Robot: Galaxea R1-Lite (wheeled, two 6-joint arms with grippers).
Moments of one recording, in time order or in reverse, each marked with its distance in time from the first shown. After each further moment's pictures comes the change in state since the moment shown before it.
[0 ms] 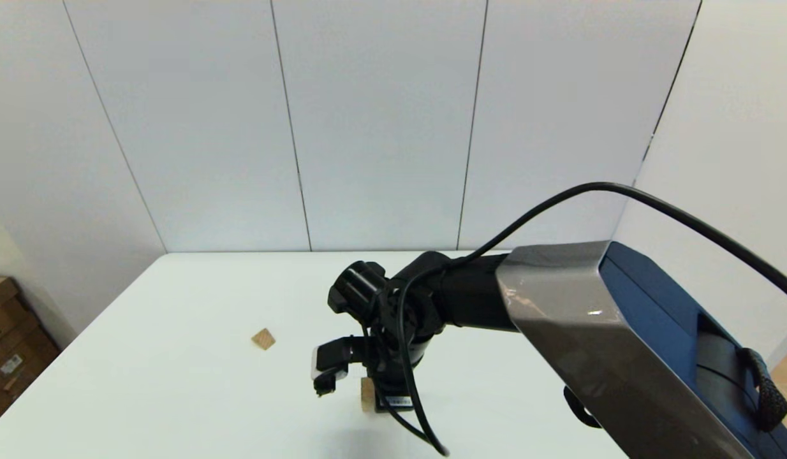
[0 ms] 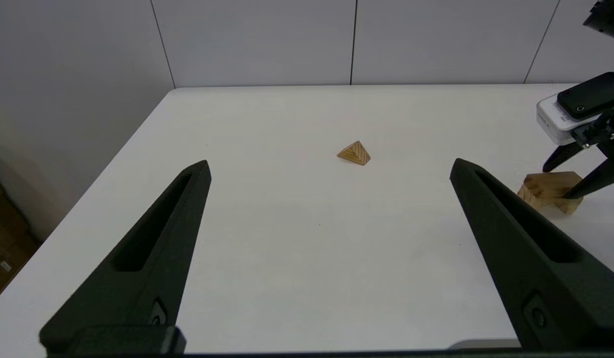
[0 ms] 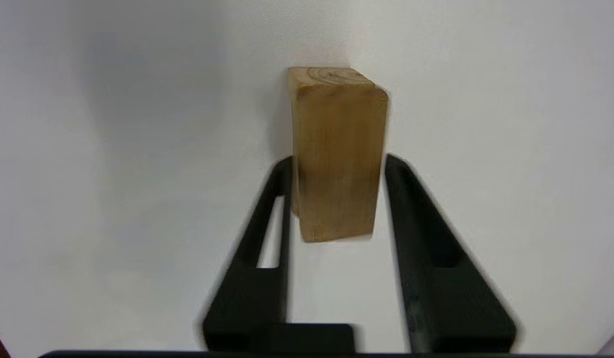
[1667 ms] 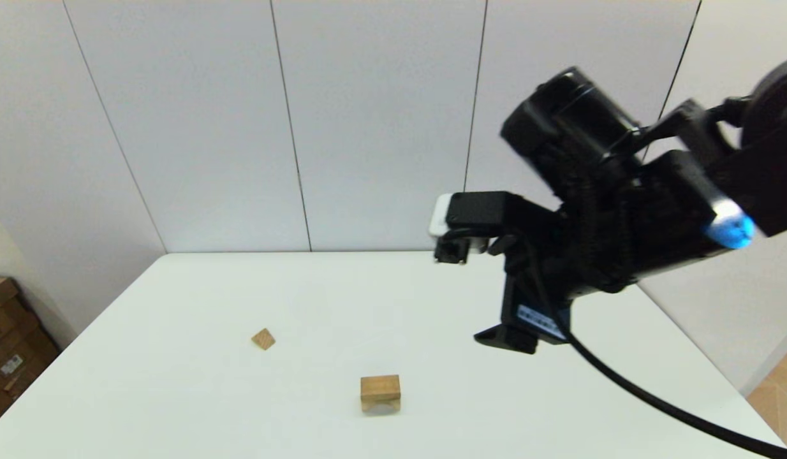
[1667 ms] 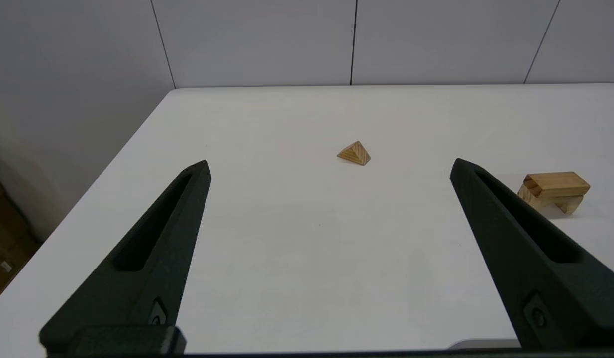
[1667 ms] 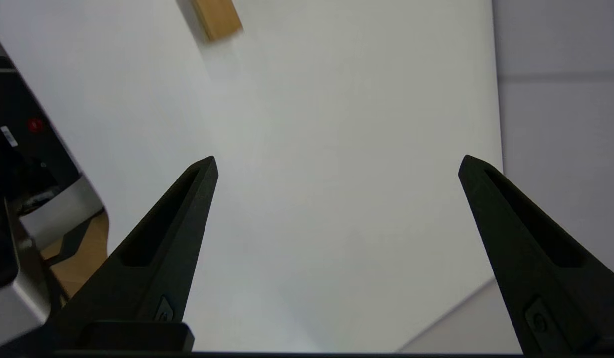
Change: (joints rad) left arm 0.000 0.000 0.000 0.000 0.000 0.001; right arm -0.081 -0.698 0.309 0.074 -0.129 0.249
